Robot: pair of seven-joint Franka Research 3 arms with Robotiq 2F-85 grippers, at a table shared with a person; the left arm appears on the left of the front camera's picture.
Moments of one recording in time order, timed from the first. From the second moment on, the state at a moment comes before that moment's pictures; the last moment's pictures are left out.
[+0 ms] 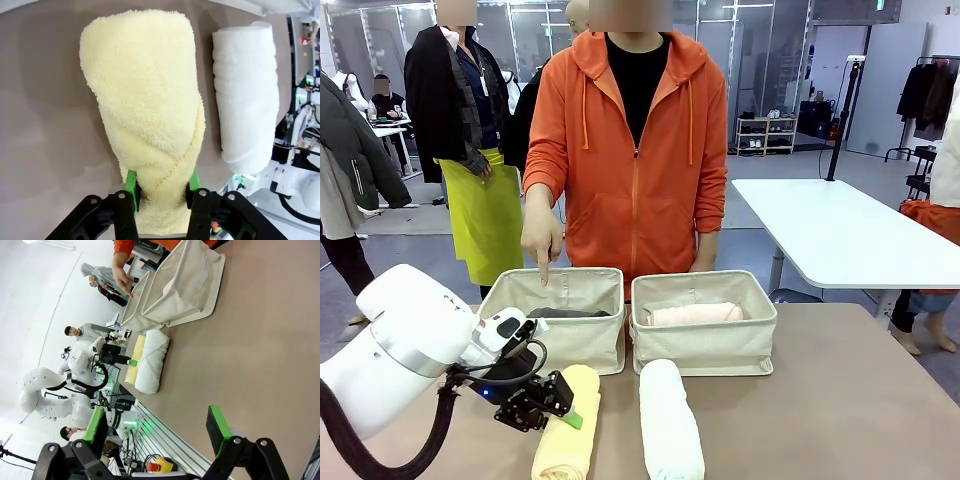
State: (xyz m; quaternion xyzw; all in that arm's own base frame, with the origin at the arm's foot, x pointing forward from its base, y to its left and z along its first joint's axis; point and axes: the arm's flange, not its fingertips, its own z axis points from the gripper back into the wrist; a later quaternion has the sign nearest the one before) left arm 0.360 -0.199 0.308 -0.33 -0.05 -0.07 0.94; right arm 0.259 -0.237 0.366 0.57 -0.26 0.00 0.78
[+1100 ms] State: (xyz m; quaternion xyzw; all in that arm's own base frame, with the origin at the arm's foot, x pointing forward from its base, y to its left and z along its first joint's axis) left arm 0.352 -0.220 0.408 -0.20 -0.15 -0.16 0.95; right arm 0.259 -0.238 0.366 0.57 -0.26 0.00 0.78
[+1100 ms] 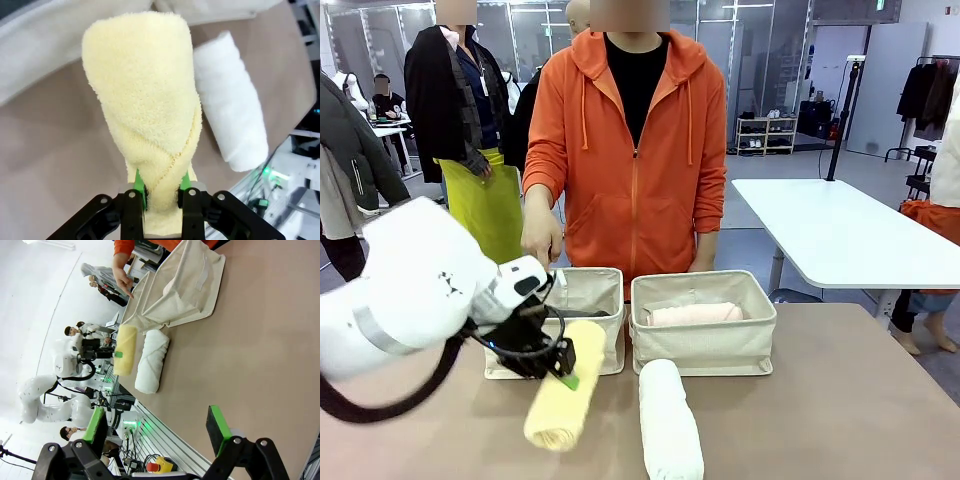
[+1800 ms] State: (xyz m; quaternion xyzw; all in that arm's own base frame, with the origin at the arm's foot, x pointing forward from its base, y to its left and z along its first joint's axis) left arm 0.326 -0.210 0.461 -0.10 -0.18 -0.27 0.94; right arm 0.259 -0.238 0.366 0.57 -0.26 0.00 0.78
